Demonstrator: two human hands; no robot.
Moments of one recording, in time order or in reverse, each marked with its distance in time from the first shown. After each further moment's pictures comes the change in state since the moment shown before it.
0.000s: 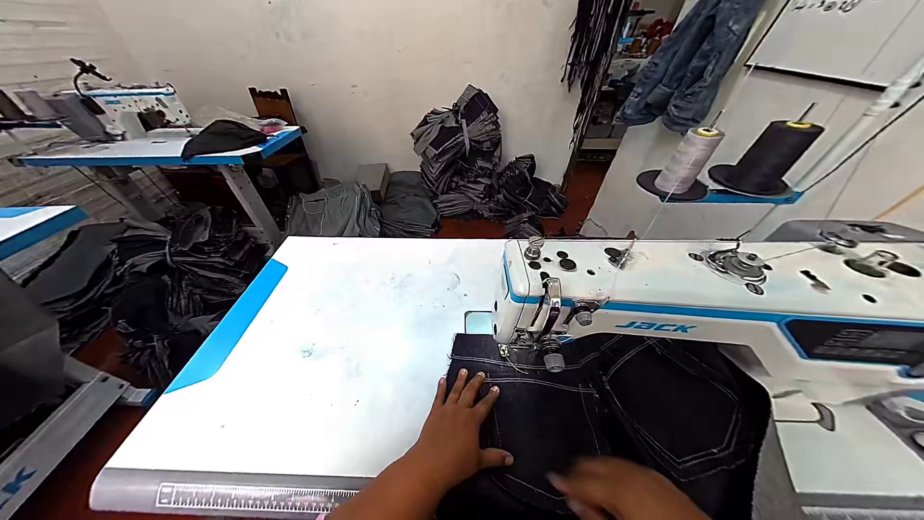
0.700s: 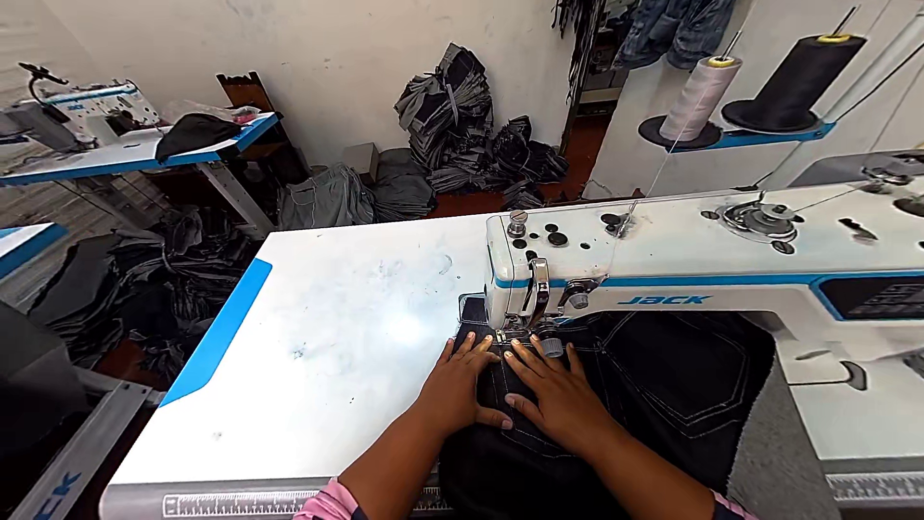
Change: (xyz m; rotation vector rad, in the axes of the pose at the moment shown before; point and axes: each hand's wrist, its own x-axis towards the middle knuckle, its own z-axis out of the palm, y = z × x) left_hand 0.040 -0.021 -0.014 -0.073 0.070 0.084; right_hand 0.108 0.057 0.057 -0.058 0.019 0.226
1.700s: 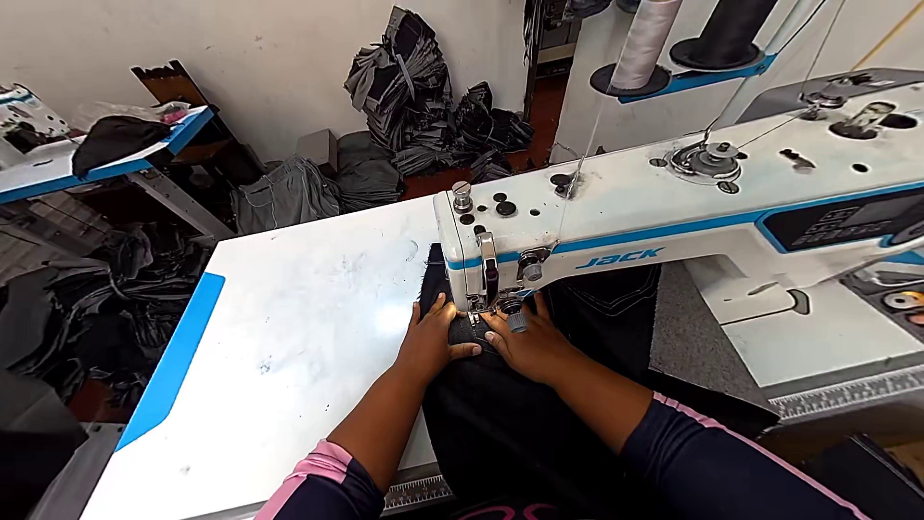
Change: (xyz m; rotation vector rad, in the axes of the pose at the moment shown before) left_hand 0.040 -0.003 -0.019 0.059 0.097 -0.099; right_hand 0.033 0.010 -0.019 -0.046 -0.045 0.050
